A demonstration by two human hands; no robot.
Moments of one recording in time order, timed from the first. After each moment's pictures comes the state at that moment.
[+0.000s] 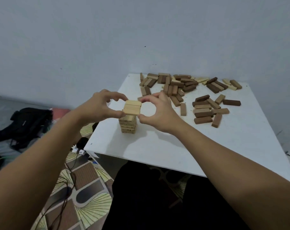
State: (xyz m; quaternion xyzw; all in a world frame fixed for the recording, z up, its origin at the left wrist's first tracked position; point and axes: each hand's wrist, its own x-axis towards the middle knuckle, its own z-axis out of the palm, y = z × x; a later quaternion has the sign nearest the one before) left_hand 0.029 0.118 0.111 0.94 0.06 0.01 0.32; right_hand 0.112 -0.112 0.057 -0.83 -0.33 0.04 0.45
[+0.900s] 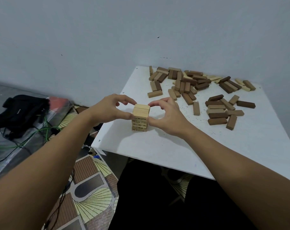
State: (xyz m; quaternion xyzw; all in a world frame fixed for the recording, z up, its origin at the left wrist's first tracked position) left_hand 0.040 0.157 0.064 0.91 0.08 -0.05 0.40; right_hand 0.116 -0.086 0.029 -0.85 -0.29 0.11 0.42
